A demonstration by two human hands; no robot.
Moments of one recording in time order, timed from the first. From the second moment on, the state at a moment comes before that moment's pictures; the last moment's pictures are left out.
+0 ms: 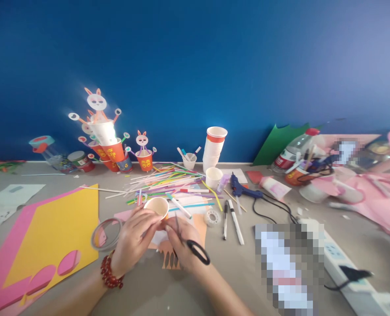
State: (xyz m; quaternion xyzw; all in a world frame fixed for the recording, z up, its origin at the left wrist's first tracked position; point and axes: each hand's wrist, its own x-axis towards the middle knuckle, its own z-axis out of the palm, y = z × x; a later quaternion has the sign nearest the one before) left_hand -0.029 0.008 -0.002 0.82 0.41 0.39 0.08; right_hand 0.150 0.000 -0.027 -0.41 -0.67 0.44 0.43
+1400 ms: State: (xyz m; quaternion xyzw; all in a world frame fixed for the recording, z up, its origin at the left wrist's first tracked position) left_hand -0.019 0.002 -0.006 0.78 0.44 0.43 0.13; right_hand 0.150 0.000 -0.034 -0.41 -0.80 0.08 0.43
